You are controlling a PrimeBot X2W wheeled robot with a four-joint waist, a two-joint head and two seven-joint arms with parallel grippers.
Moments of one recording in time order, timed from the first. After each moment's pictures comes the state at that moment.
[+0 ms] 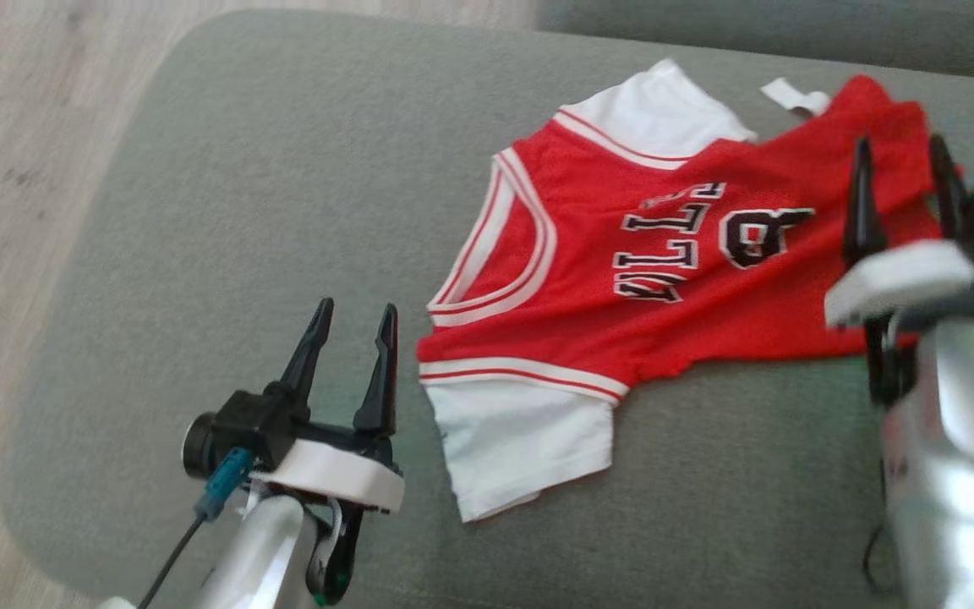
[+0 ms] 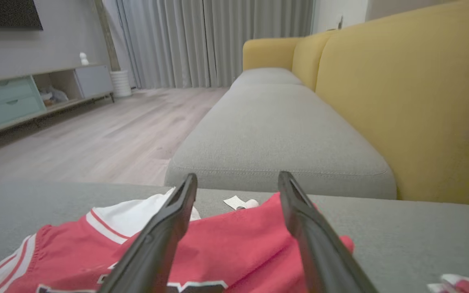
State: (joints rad) left arm -0.26 0.05 -0.35 0.39 -0.32 -0.05 -0.25; right arm -0.61 -0.06 -0.25 0.73 -0.13 0.13 -0.25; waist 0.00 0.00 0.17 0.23
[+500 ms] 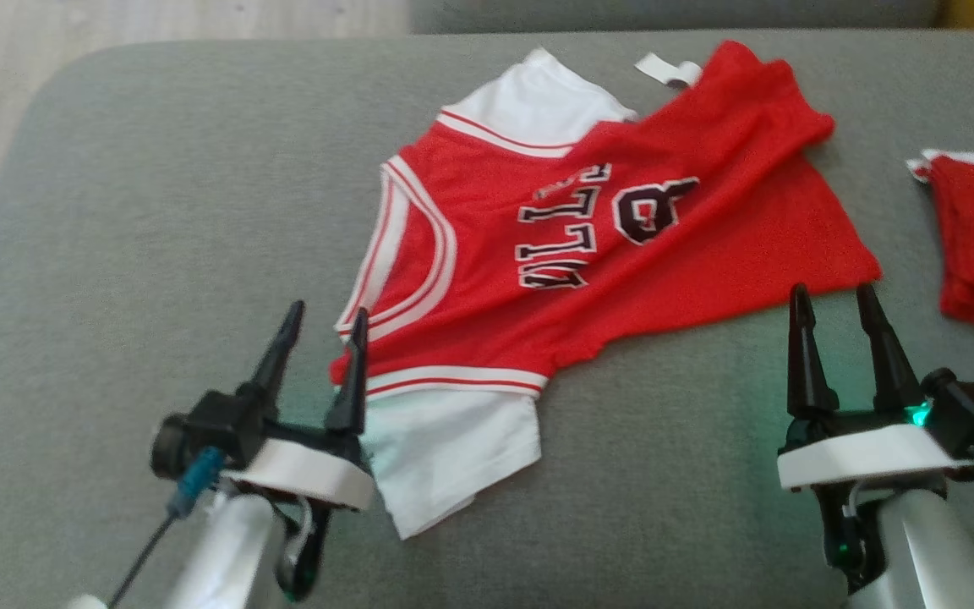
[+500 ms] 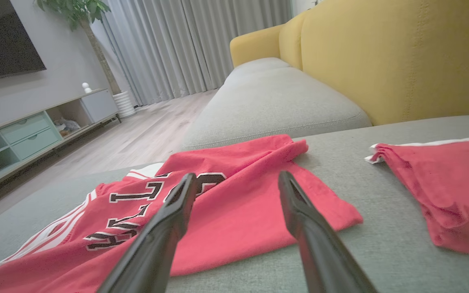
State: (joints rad) left arm -0.25 0.06 -0.30 0.41 -0.30 -0.07 -0.25; right arm -0.11 -0.05 0.00 0.26 0.23 0.13 -0.25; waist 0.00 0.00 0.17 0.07
